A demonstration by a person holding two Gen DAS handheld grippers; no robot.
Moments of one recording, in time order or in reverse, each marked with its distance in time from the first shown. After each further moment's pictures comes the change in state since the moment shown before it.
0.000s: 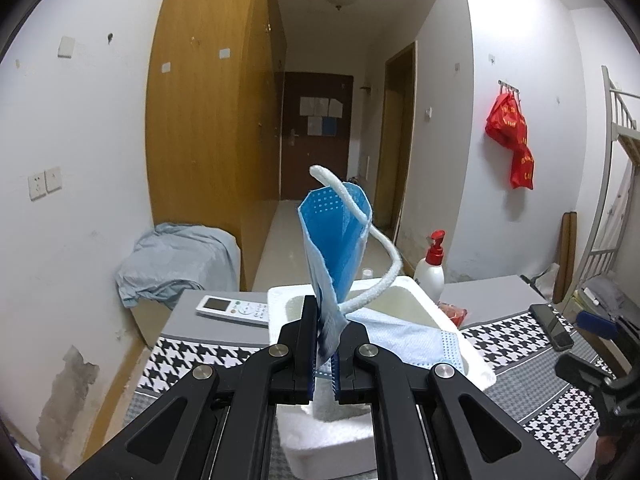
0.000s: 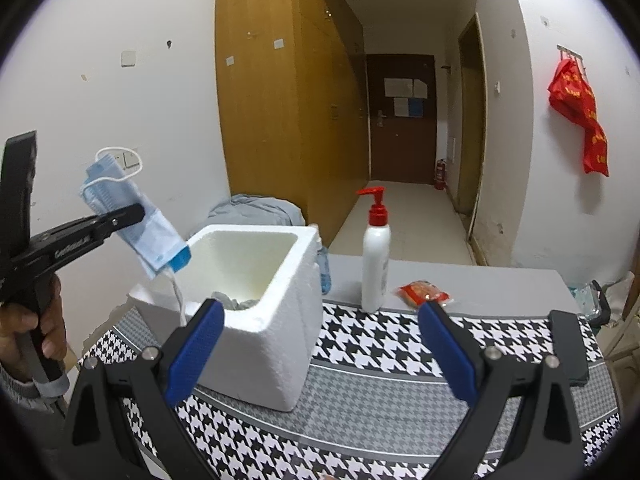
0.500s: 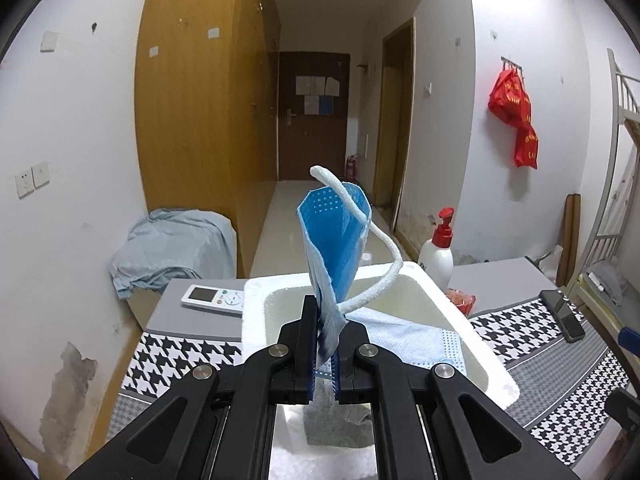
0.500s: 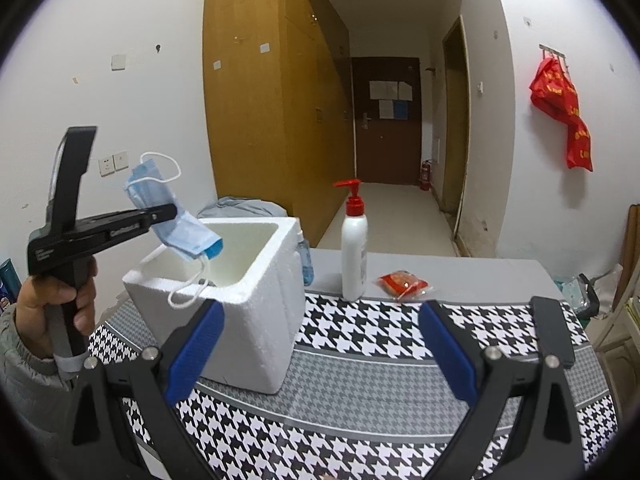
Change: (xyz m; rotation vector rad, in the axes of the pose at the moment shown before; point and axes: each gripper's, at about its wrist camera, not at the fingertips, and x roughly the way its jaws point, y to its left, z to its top) left arm 0.041 -0.013 0.001 0.019 0.087 0.000; right arm -0.020 -0.009 -0.018 0.021 -0.006 -0.042
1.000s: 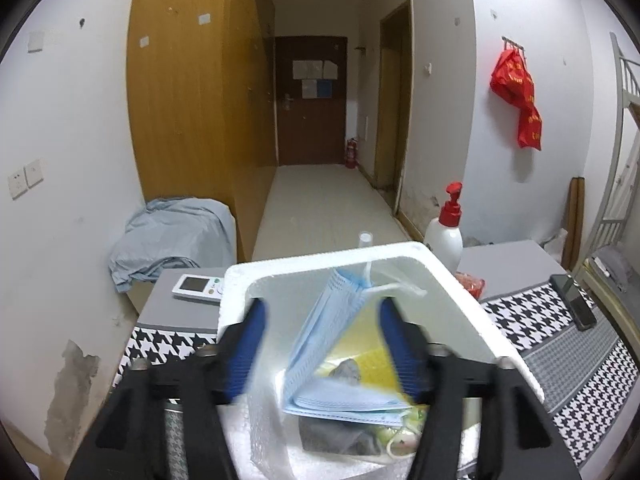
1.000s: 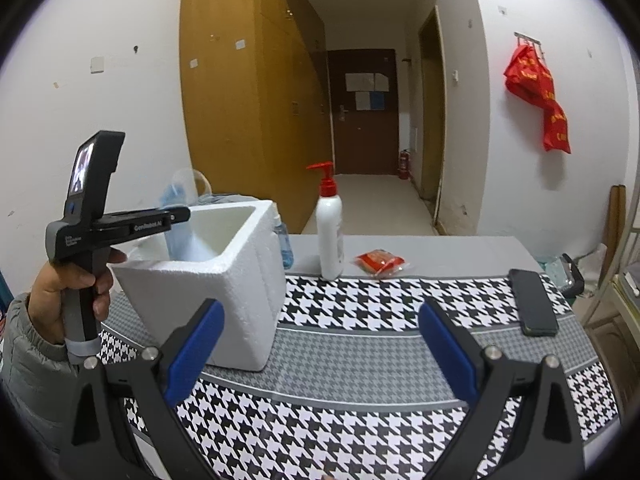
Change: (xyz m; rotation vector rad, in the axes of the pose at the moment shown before) left arm 0.024 -0.008 -0.002 0.025 0.046 0.016; right arm -0.016 -0.008 -0.019 0.051 0.023 -0.082
